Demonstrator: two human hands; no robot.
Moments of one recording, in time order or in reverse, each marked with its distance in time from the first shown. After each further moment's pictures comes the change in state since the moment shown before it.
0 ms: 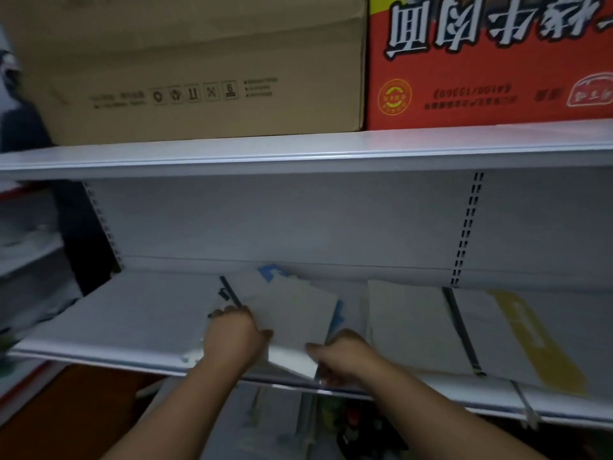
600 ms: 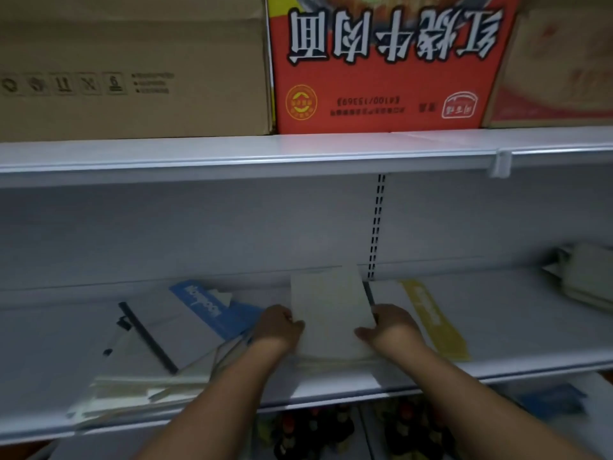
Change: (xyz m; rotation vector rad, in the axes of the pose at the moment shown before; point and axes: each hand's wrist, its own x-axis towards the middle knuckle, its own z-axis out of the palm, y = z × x) left_hand 0.006 0.158 0.043 -0.560 -0.255 0.216; right_hand -0.036 0.074 -0.149 -0.416 0.521 -0.028
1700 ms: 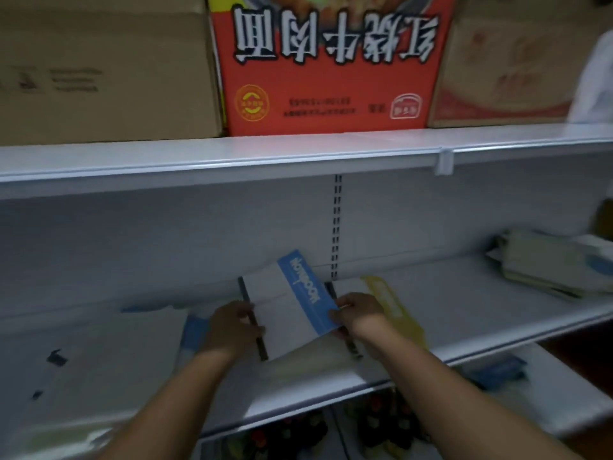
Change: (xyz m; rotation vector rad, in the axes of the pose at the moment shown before) left_hand 0.001 -0.005 -0.028 -0.110 -0.001 0.108; right_hand 0.008 -0.012 -0.008 0.658 0.036 0.188
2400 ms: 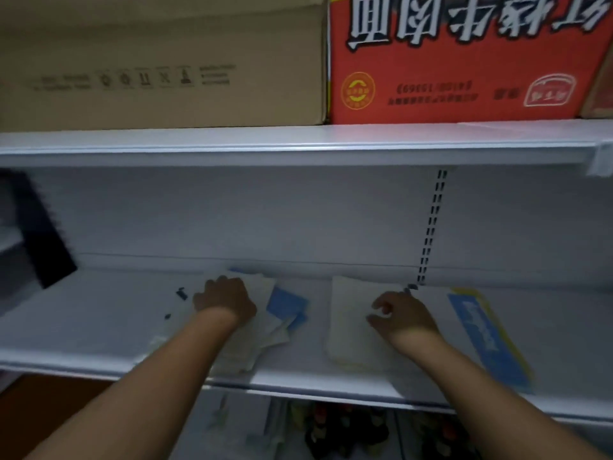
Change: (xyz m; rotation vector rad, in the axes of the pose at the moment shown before) left_hand 0.002 -0.053 -0.075 0.722 0.136 -0.356; right_hand 0.009 -0.002 0.028 -0.582 -0.102 -0.330
